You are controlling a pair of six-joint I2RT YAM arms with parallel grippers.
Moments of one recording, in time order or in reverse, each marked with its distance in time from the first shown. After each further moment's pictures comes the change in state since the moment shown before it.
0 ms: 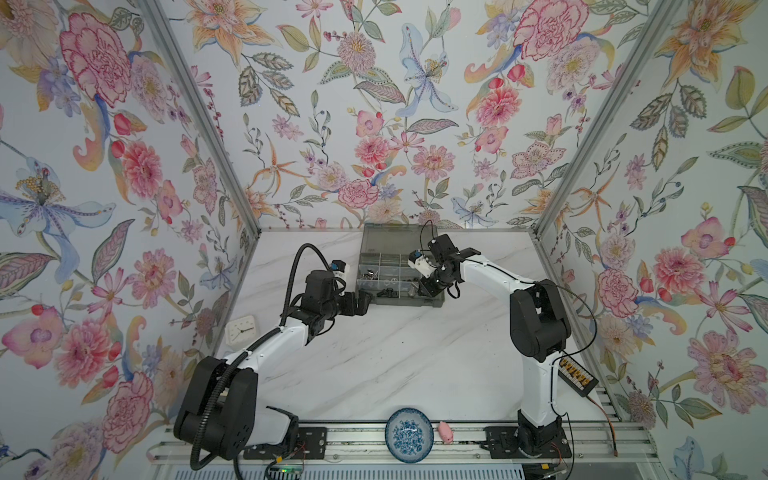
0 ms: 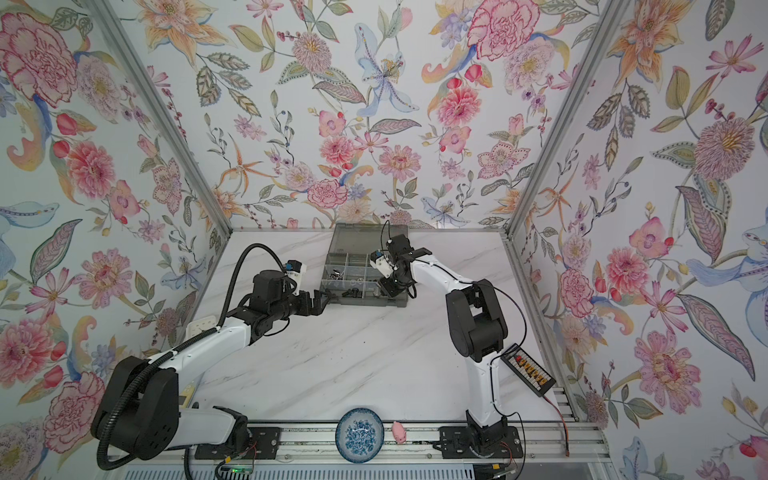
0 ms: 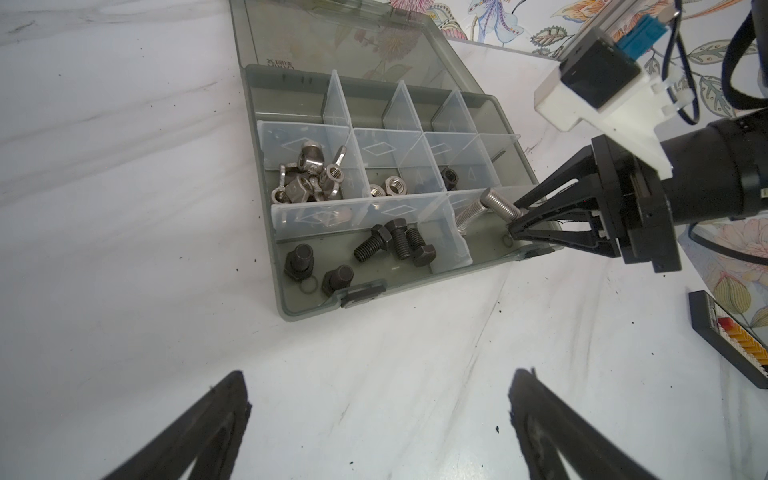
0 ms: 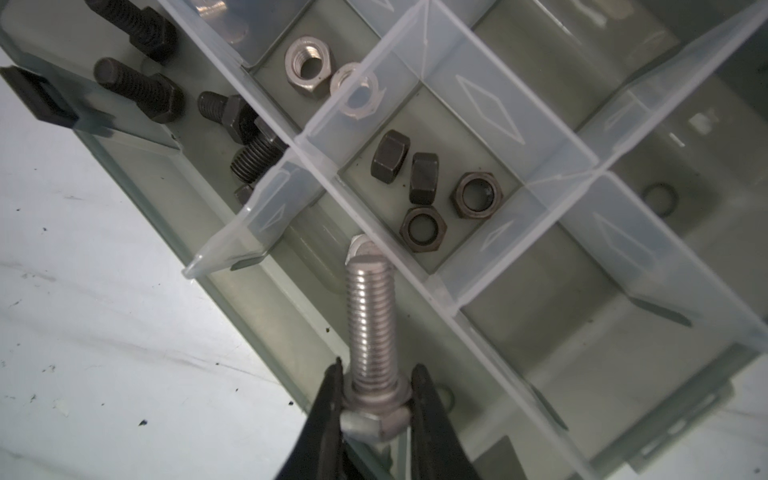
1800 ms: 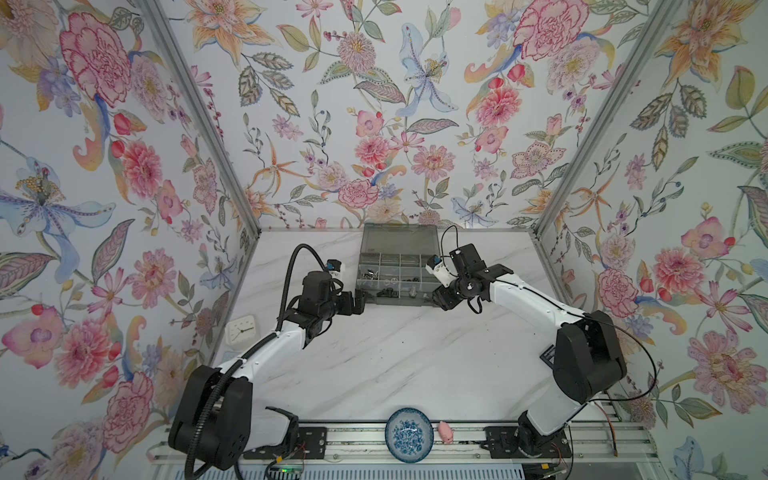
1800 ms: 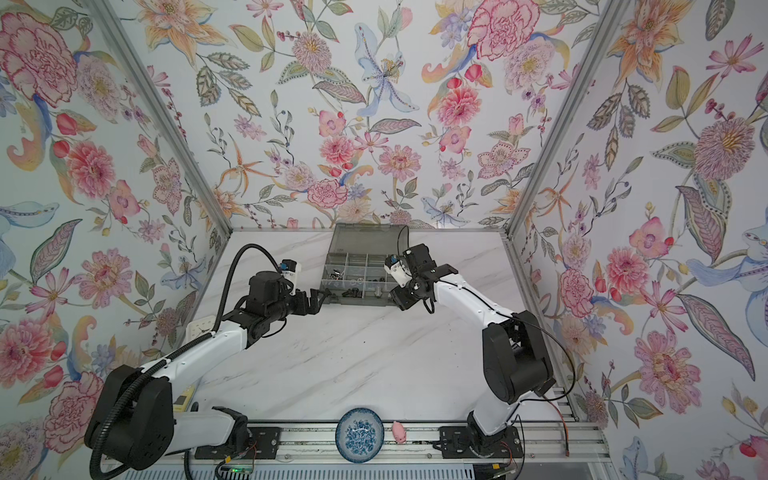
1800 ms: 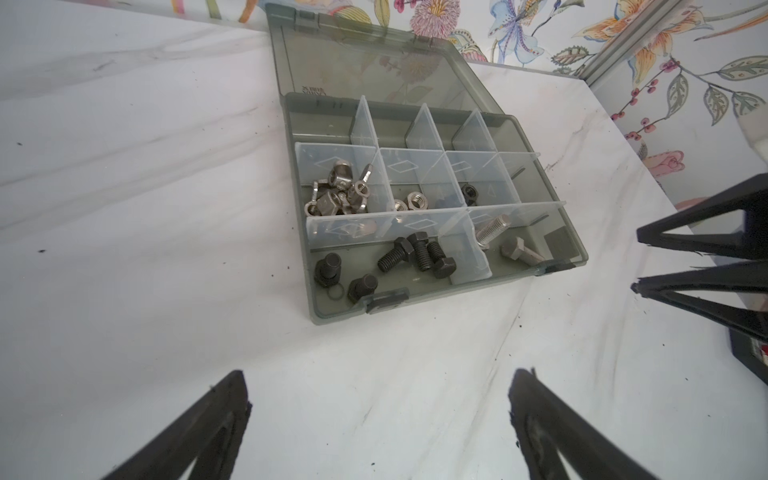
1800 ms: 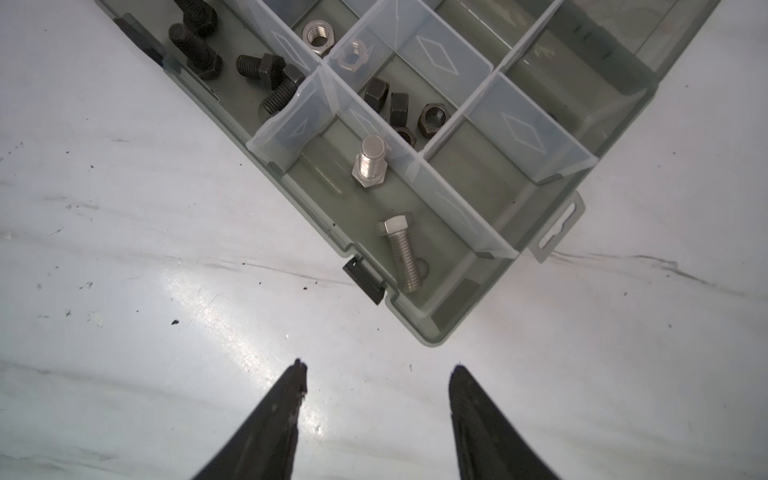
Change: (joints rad) left arm 0.003 -0.071 -0.029 0.000 -0.106 0.012; right arm -0.022 -0.415 -0.394 0.134 0.069 0.009
